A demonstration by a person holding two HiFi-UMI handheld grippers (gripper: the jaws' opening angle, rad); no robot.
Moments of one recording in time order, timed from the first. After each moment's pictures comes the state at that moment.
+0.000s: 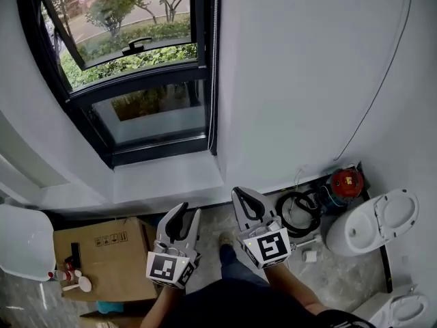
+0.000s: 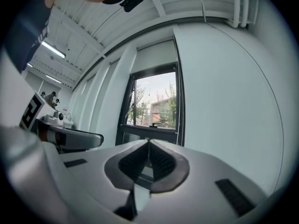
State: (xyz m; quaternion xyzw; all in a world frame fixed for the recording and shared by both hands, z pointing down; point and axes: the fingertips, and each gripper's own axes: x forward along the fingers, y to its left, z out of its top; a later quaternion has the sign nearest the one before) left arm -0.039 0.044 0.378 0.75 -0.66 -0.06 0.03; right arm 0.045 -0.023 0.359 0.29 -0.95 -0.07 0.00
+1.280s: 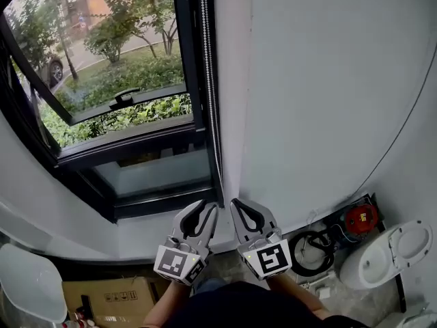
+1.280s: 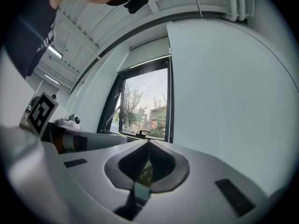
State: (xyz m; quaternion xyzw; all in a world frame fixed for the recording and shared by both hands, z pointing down) left arm -0.094 -0.220 0.317 0.80 -0.59 -0.09 -0.03; right arm -0.042 -0.237 0.309 0.29 -0.95 -0.10 -0.04
